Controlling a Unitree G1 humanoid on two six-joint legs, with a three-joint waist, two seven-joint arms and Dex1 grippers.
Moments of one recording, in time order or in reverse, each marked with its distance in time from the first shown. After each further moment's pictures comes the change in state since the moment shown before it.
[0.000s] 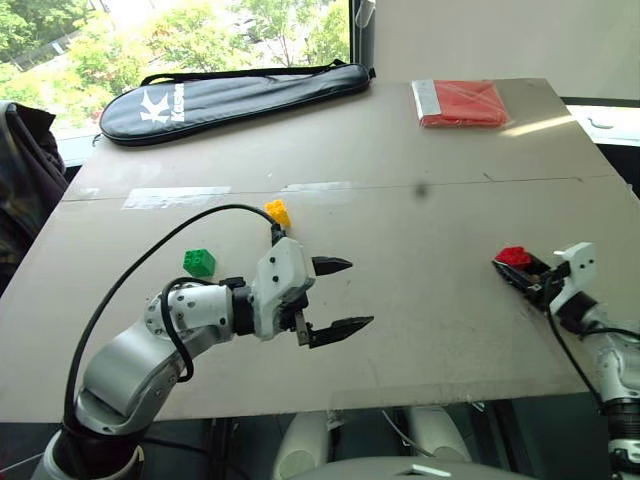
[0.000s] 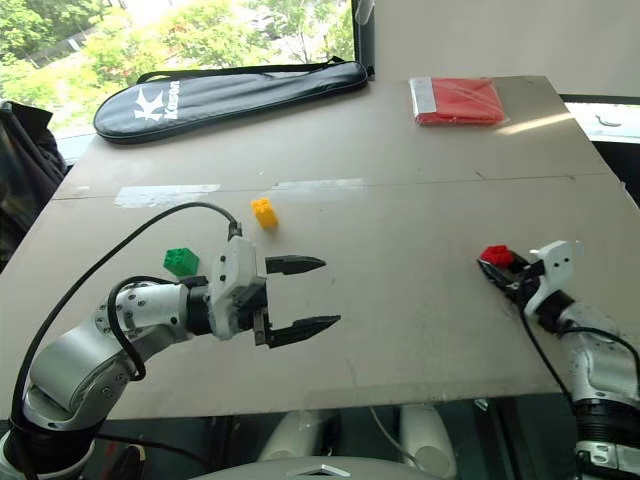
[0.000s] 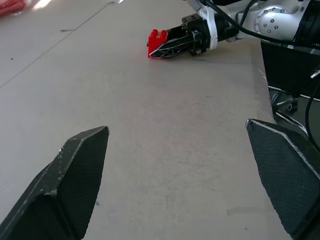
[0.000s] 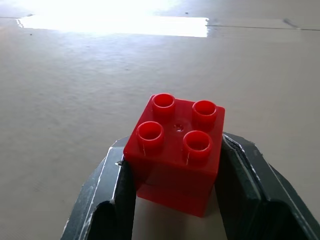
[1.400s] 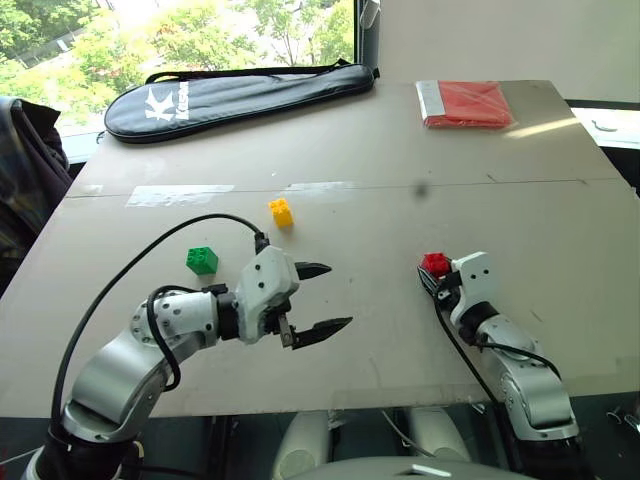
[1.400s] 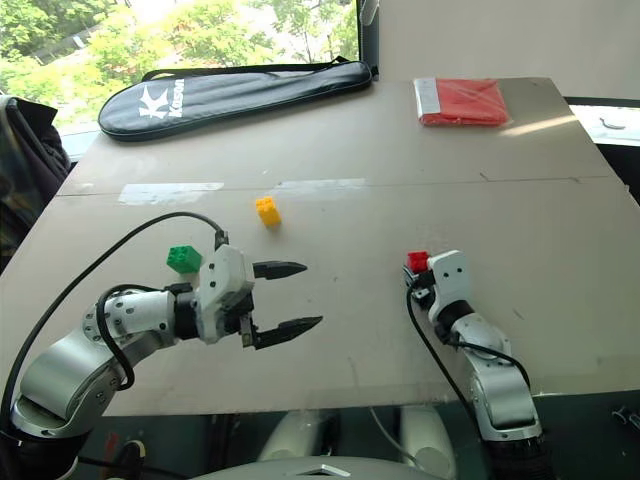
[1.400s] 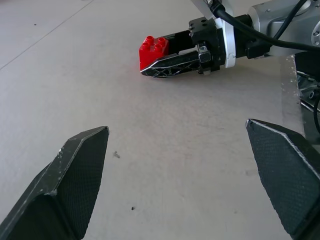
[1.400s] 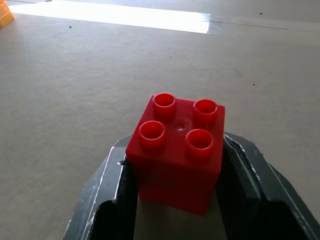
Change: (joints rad) left arm 0.063 0.027 0.042 0.054 0.064 -0.076 -0.032; right arm 0.114 0.224 0.274 -0.358 -0.273 0.182 -0.455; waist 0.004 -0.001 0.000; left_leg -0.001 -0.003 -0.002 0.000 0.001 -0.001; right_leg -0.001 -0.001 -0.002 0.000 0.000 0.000
